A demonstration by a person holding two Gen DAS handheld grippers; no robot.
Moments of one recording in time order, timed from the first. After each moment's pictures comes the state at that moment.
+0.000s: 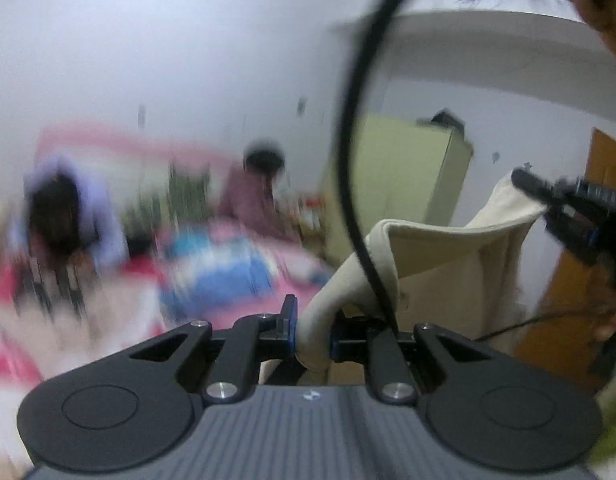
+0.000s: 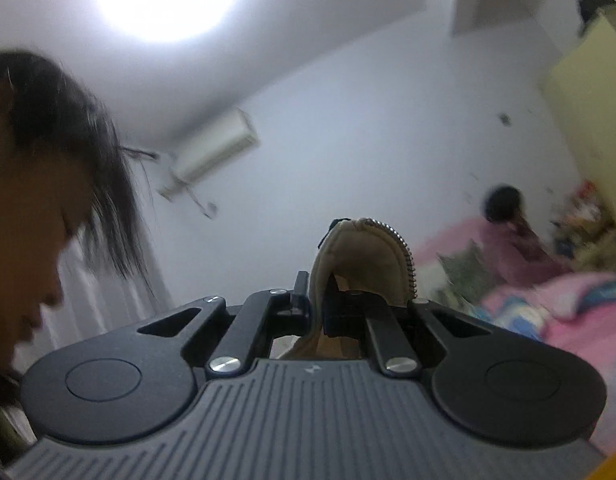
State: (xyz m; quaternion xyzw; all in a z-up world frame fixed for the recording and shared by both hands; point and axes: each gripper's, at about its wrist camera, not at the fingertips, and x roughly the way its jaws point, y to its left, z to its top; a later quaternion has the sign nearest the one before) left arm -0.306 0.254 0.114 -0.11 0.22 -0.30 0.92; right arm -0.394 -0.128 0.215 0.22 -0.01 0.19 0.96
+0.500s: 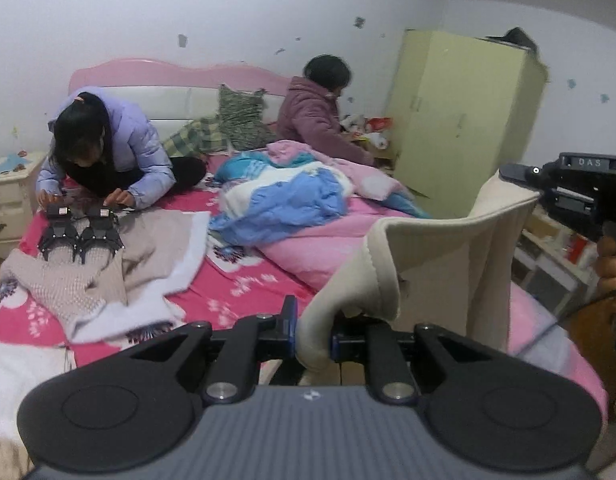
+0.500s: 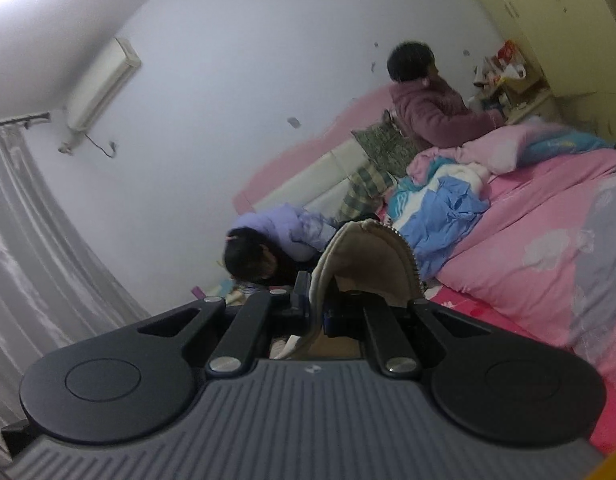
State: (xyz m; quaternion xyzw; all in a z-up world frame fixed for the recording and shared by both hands) left arm -0.118 0.206 -0.009 -0.03 0.29 -0.21 0.93; right arm -0.162 -0.154 0.090 0.29 0.16 0.14 0.93
